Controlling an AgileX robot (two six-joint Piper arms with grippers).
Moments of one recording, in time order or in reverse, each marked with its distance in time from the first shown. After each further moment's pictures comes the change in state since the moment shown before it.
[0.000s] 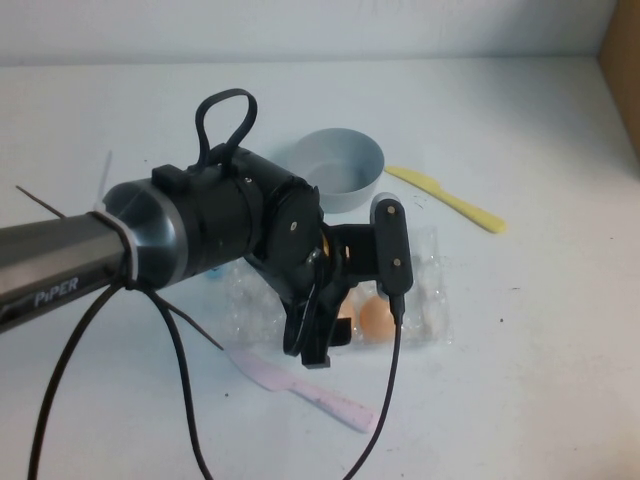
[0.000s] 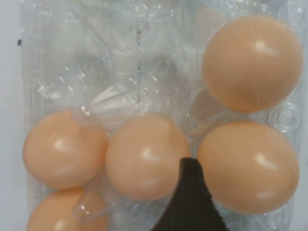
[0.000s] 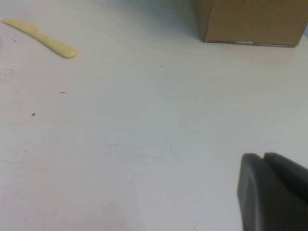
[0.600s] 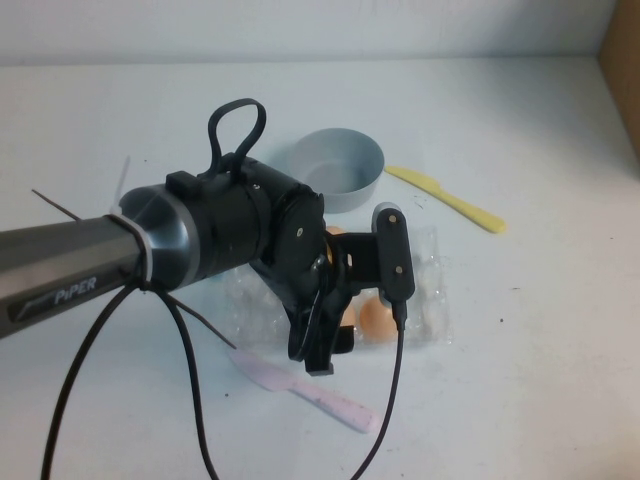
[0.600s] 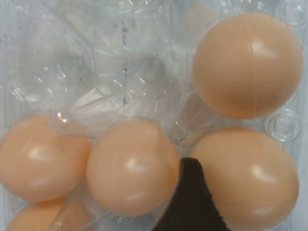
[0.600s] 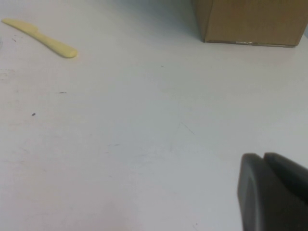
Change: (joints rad) right arm 0.000 0.000 0.000 0.000 0.000 0.000; left arm 0.000 0.030 0.000 -0.026 -0.004 0.000
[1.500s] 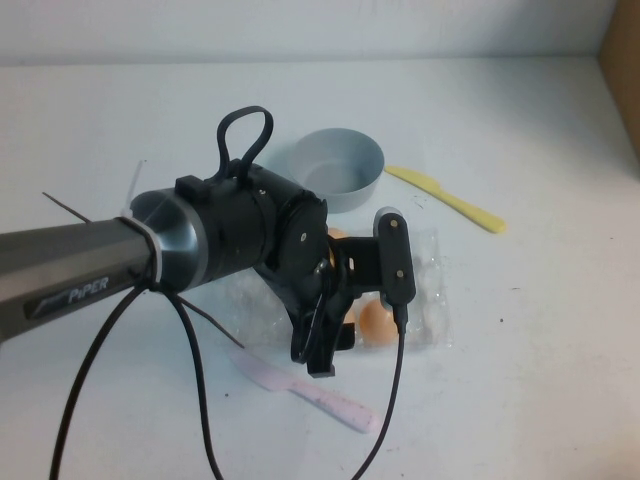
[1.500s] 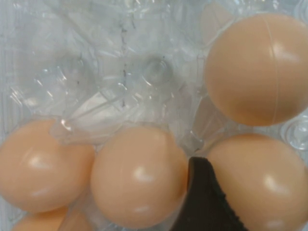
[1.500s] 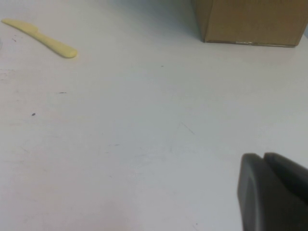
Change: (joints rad) right arm 0.000 0.000 0.000 0.000 0.000 0.000; left arm 0.000 0.023 0.000 0.006 -0.020 0.002
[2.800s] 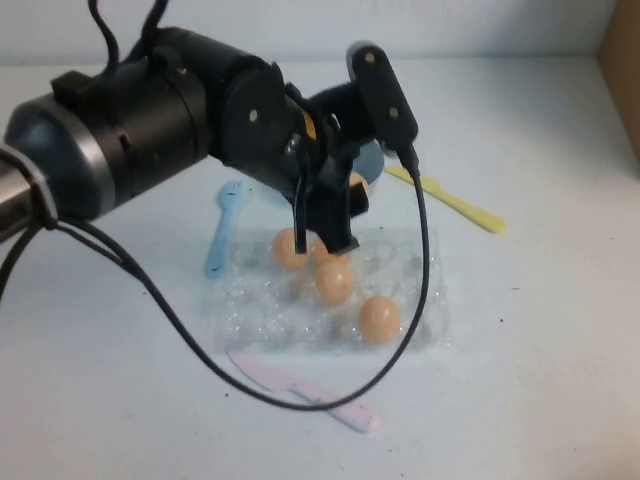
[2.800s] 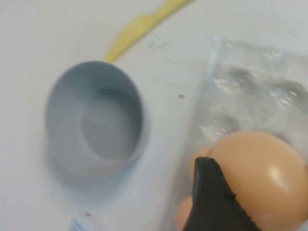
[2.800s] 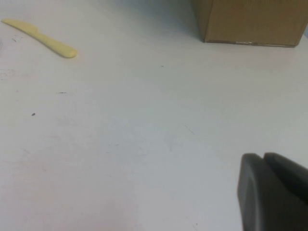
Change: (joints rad) right arm 0.000 0.000 0.000 0.000 0.000 0.000; left arm 0.039 -0.150 -0.180 0.013 0.039 -0.198
